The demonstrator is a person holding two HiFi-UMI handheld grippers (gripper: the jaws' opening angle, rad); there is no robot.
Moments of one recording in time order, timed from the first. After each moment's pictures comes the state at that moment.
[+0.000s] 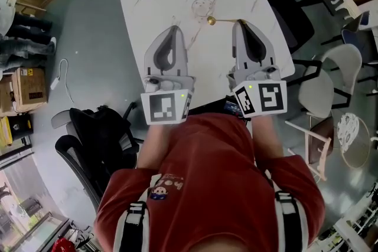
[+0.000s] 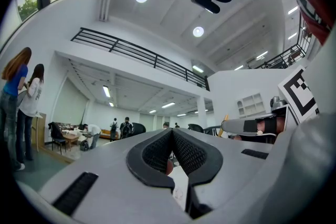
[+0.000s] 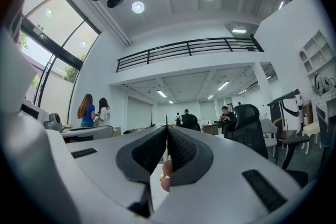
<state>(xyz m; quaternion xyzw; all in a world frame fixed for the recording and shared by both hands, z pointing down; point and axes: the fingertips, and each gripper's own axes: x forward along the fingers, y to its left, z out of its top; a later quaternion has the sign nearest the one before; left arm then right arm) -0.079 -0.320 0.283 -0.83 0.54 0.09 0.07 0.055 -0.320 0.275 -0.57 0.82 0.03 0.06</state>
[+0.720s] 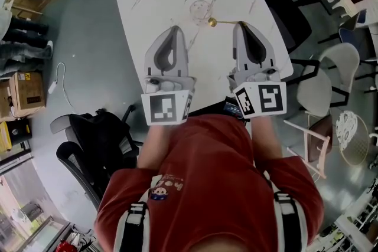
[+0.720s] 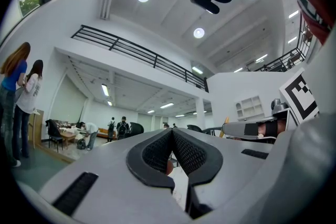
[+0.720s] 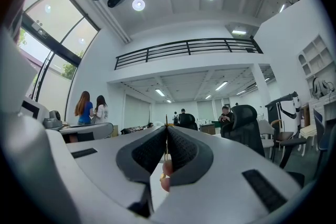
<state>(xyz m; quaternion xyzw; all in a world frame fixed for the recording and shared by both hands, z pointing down) -0.077 -0.331 0.284 -0.84 0.53 0.10 0.06 0.057 -0.327 0.278 -0.58 0.81 0.04 0.05</state>
